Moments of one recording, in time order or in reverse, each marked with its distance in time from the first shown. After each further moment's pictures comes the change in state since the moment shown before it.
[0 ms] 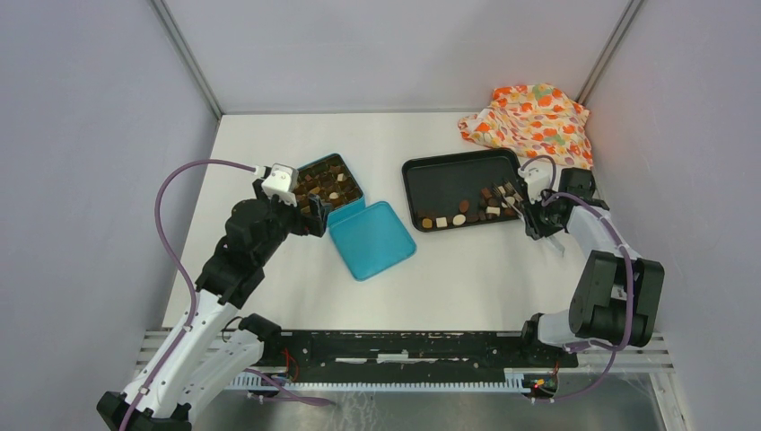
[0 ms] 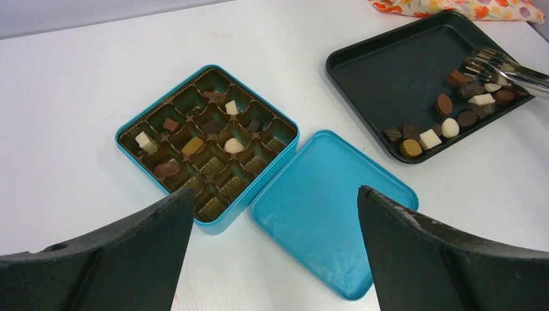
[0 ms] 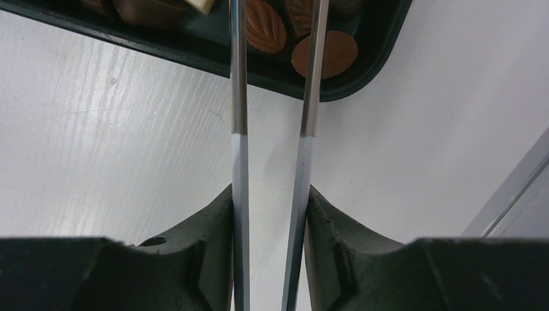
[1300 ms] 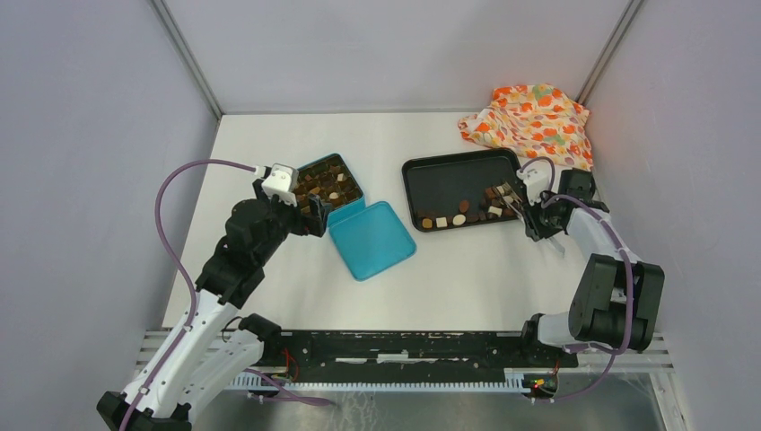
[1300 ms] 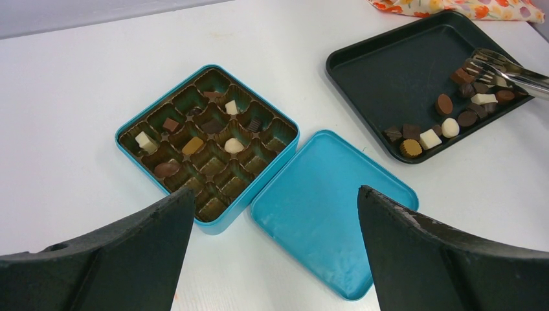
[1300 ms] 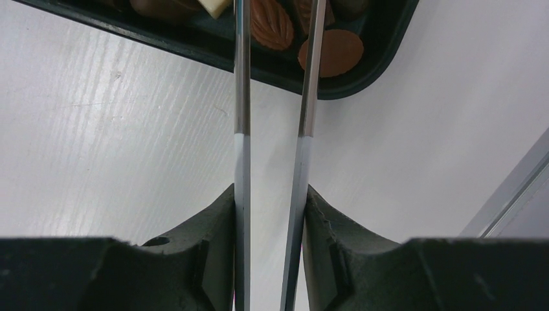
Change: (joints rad) left arm 0.000 0.001 0.000 0.000 0.000 0.000; right arm 0.001 -0.021 -0.017 0.000 -0.002 -0.026
